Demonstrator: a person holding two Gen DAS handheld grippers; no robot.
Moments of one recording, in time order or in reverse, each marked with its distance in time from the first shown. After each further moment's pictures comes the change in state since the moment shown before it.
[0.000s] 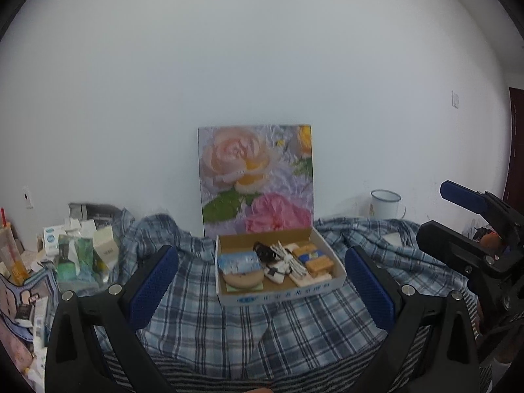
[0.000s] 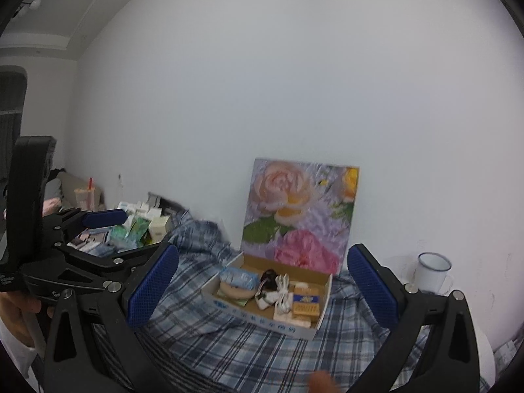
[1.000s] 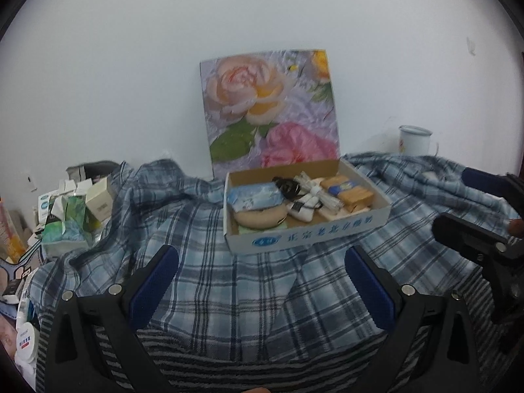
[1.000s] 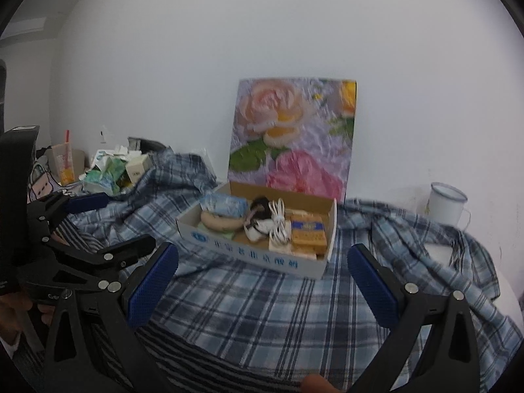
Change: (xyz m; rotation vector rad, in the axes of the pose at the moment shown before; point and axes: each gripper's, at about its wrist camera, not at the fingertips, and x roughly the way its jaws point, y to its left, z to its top) left arm 0.077 0.004 -0.090 0.065 0.159 0.079; right arm 0.058 -0.010 -0.090 0.052 0.208 -0.048
